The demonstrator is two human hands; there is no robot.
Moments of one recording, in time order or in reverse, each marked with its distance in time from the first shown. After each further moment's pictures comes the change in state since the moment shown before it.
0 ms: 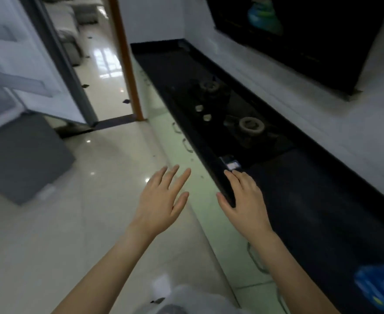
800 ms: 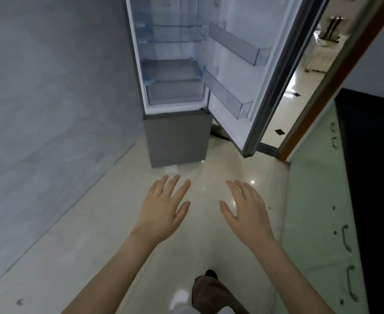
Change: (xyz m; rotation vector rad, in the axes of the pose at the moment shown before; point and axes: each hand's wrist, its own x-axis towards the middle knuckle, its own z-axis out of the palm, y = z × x) left_hand -0.054 -0.366 -0.073 0.211 0.107 -0.862; right_hand 0.282 -0.355 0.240 0.089 -0.343 -0.784
